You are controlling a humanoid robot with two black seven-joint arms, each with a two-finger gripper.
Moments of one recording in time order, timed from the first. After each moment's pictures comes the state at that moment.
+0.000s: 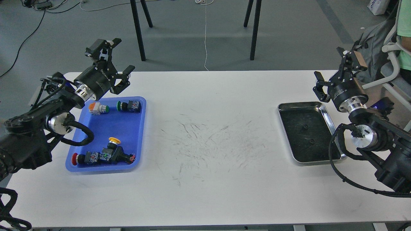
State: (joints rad) left arm -0.87 0.40 -0.37 -0.57 0.15 -0.49 -0.49; right arm 0.67 -0.49 0.59 0.87 -0.02 0.10 0.48
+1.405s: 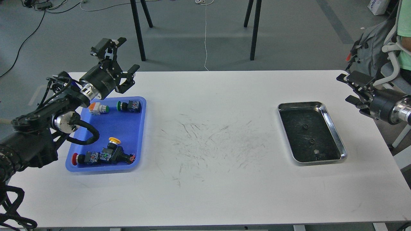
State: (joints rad) left arm -0.88 0.37 -0.37 -0.55 0.15 -0.49 -0.49; right arm 1.00 -0.94 -0.07 1.06 -0.53 0.17 0.32
